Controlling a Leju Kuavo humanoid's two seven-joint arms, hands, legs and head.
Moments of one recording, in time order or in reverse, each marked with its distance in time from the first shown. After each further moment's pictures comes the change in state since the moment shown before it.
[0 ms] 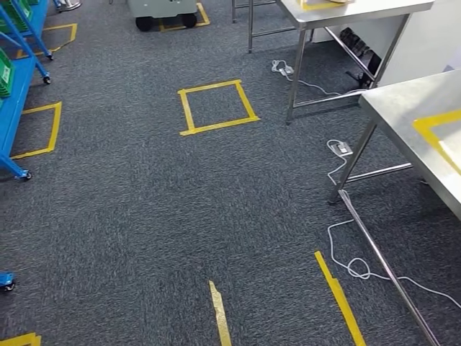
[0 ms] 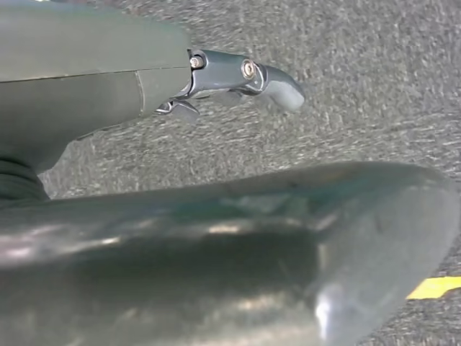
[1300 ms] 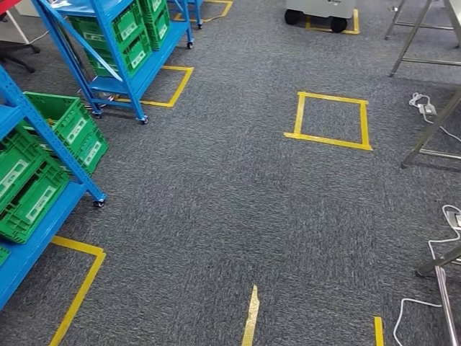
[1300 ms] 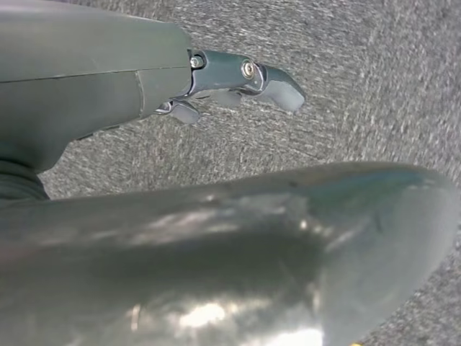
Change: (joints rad) left arm 0.007 0.072 -0.194 -0.010 0.163 0.087 0.024; right arm 0.008 0.000 0.005 -0.023 -0.018 -0.010 0.006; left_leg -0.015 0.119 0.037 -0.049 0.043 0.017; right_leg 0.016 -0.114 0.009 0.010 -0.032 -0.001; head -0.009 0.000
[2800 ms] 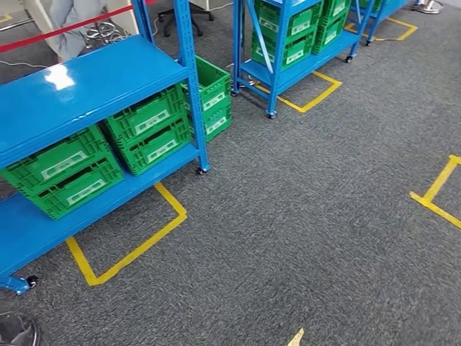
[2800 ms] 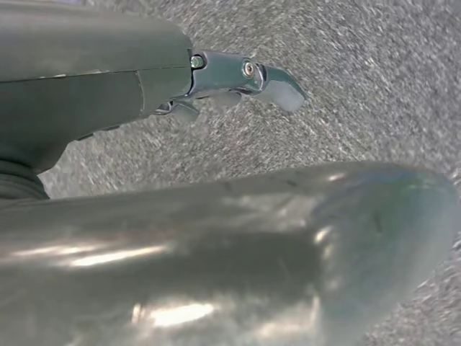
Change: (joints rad) left arm 0.011 0.036 -0.097 -0.020 0.065 0.036 0.012; right arm -0.001 0.001 -0.002 -0.013 0.011 0.007 -0.012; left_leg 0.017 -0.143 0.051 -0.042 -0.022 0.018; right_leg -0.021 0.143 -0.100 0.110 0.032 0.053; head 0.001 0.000
